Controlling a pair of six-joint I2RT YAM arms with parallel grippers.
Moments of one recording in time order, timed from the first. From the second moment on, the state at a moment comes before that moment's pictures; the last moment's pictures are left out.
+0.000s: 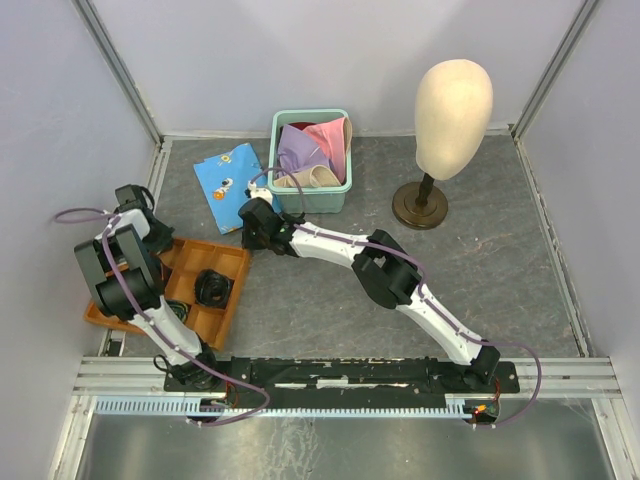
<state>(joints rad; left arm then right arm) 0.45 1.78 1.08 -0.42 -0.09 -0.54 0.99 2.57 2.13 -0.22 0.16 0.73</state>
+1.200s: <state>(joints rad) 0.13 2.10 1.61 -0.57 0.13 -0.46 1.17 2.41 1.84 -0.16 -0.04 0.84</state>
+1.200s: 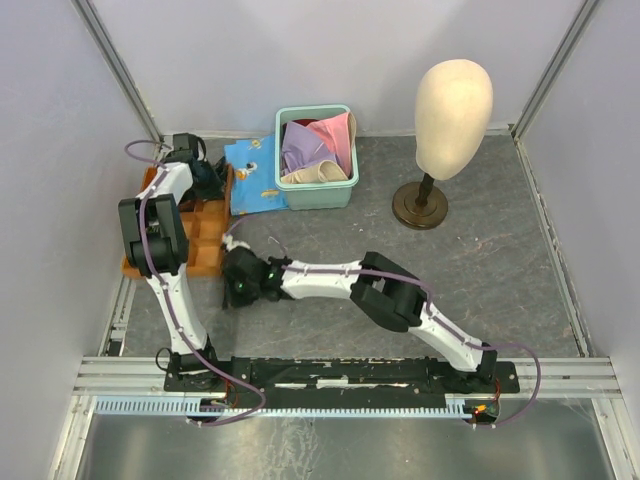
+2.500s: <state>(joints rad) 0.23 0.97 0.62 -0.63 0.00 -0.76 1.01 1.50 1.18 -0.48 0.03 0.64</state>
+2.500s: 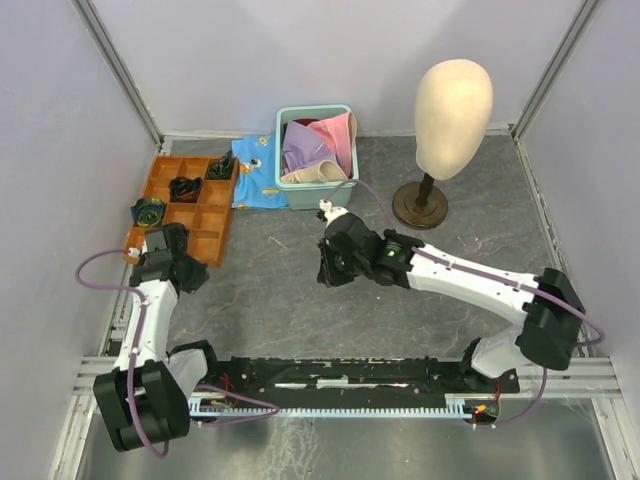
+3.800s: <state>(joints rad) 0.38 2.03 1.47 -0.61 0.08 -0.50 0.78 1.41 1.09 -0.60 0.12 0.67</state>
